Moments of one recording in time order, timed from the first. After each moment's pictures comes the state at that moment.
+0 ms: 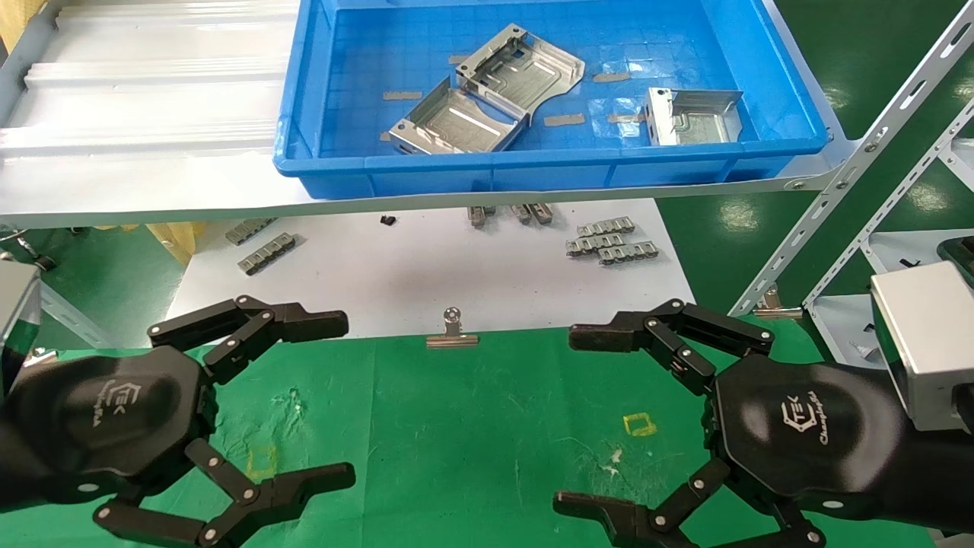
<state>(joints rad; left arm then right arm) -1.09 0.57 0.38 -1.25 0.65 1.44 -0.13 1.08 -0.61 -0.28 1.28 -0.73 -1.49 0.19</state>
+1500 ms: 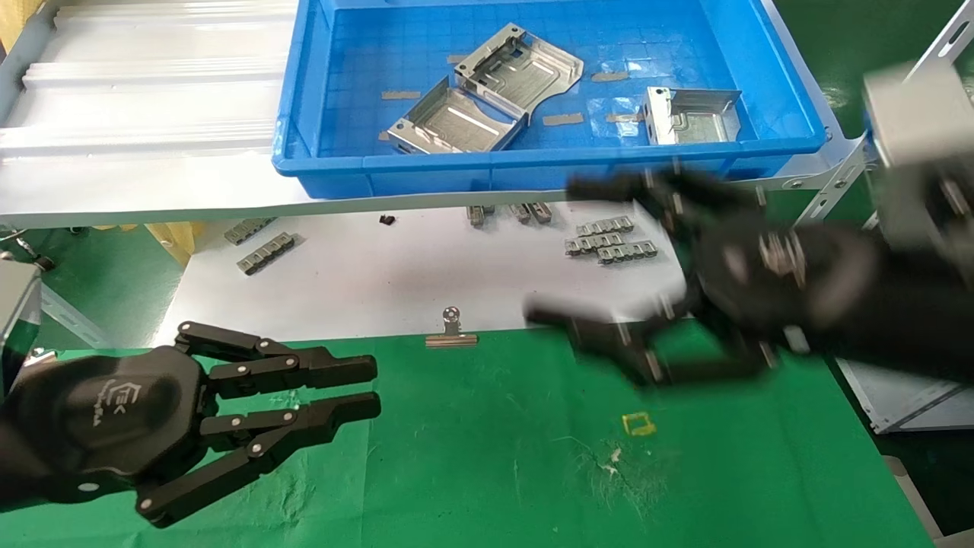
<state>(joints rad) -1.09 0.57 0.38 -1.25 0.65 1.44 -0.13 1.32 -0.73 -0.33 1.24 -0.89 -1.28 0.31</state>
